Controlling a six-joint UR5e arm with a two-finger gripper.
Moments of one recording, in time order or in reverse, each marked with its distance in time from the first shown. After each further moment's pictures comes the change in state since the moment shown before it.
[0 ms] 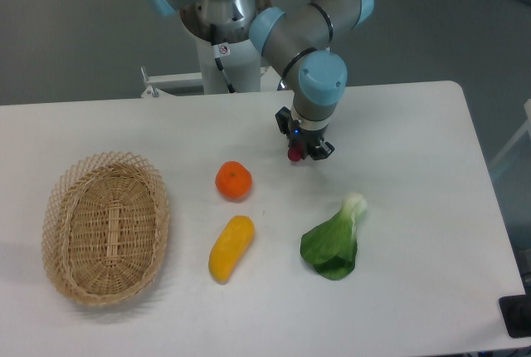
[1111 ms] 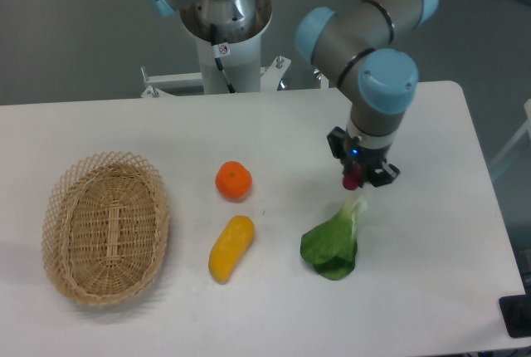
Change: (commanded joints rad) arm 0.024 -0.178 0.497 -0.172 -0.005 0.005
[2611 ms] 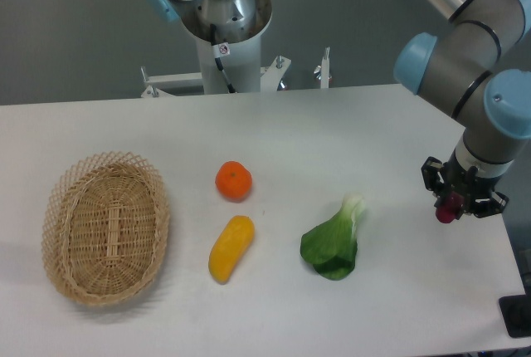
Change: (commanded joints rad) arm 0.086 -0.184 0.325 -0.126 -0.032 0.014
